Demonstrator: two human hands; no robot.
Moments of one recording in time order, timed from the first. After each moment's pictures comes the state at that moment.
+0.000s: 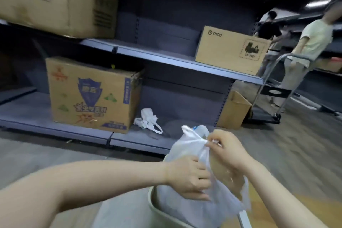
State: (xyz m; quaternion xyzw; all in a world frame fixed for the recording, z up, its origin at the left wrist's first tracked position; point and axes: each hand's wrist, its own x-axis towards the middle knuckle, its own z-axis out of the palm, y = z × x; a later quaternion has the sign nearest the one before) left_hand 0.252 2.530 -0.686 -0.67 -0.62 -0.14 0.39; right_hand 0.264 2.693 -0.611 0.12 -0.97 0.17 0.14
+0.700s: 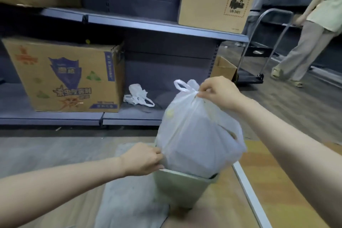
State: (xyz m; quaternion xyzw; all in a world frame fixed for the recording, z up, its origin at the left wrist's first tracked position) left_hand 0.256 2.426 -0.766 -0.52 -0.83 0.00 0.22; right_hand 0.272 2.665 -0.582 0.08 -0.98 0.09 0.14
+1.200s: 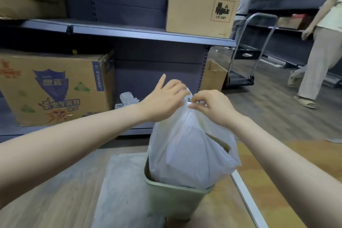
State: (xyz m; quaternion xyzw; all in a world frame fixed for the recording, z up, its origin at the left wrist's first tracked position) left_hand 0.200 2.504 -0.613 -0.48 -0.83 -0.02 0.29; right_hand 0.277 2.680 -0.590 0.10 -0.97 0.13 0.19
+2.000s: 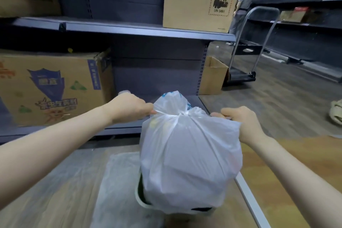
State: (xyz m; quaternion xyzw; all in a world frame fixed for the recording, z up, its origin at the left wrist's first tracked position) left_hand 0.181 2.451 -0.626 -0.45 -0.83 0.23 0.25; right_hand 0.310 2.738 -0.634 -0.02 -0.96 0.18 0.21
